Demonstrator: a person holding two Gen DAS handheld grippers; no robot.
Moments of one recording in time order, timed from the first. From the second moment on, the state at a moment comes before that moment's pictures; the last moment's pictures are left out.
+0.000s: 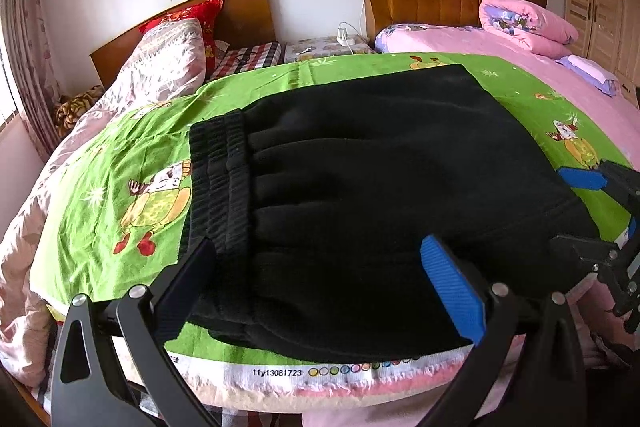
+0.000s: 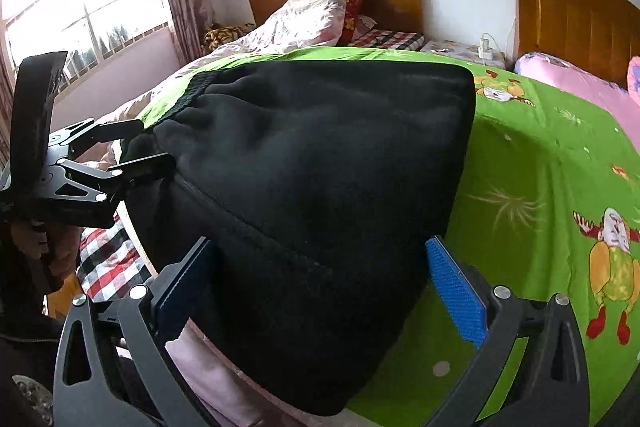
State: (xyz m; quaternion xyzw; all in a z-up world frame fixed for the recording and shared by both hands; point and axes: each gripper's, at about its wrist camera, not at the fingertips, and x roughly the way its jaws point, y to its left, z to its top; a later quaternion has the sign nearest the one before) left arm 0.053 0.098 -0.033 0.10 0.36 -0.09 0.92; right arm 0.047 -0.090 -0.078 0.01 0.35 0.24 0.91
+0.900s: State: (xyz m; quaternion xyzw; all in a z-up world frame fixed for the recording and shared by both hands) left arm 0.242 -0.050 -0.041 0.11 0.52 -0.21 0.82; right arm 0.017 -0.066 -0.069 -0.04 0.33 0.29 0.90
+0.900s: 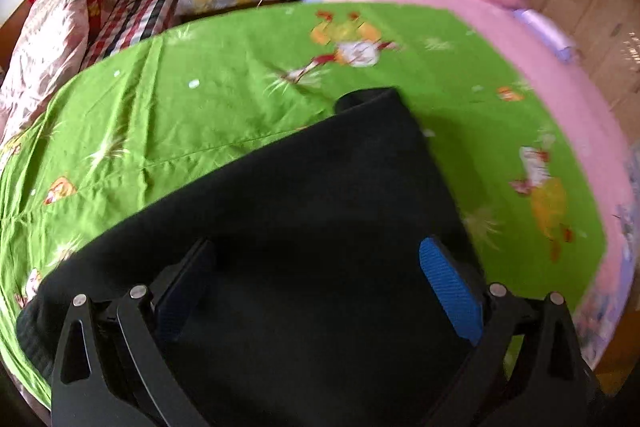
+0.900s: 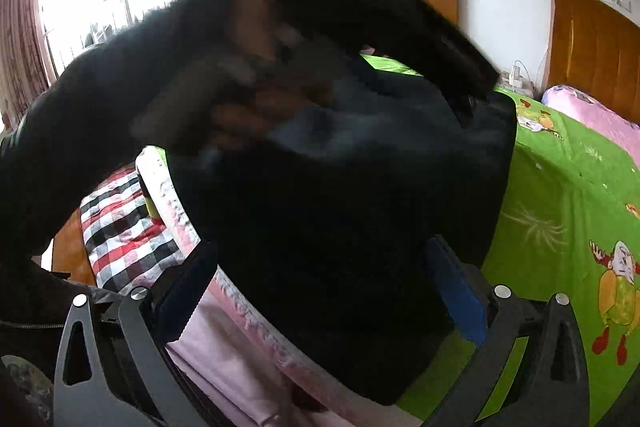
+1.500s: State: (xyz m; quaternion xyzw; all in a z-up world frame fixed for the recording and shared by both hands) left arm 0.172 0.121 -0.018 0.01 0.46 -0.08 0.88; right arm 0.230 -0.142 -0.064 -0.02 0.40 0.15 0.90
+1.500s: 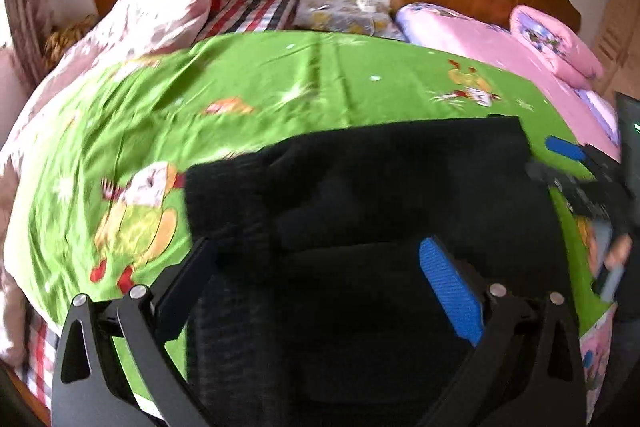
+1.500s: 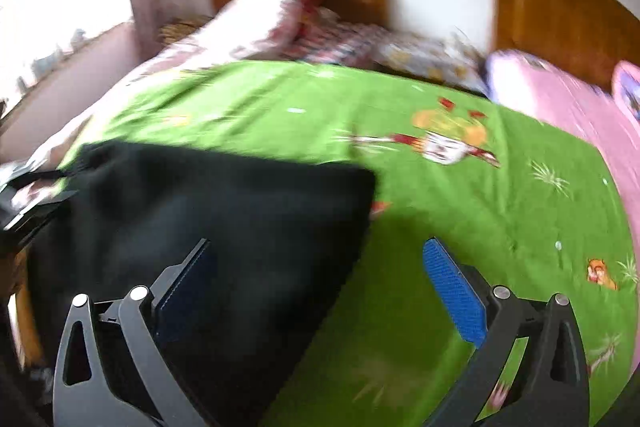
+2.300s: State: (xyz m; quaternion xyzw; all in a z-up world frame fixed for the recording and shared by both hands) left arm 0.073 0.142 -0.028 0.04 0.35 -0.04 0.93; right arm 0.025 -0.113 -0.069 0.01 0.34 0.22 0.92
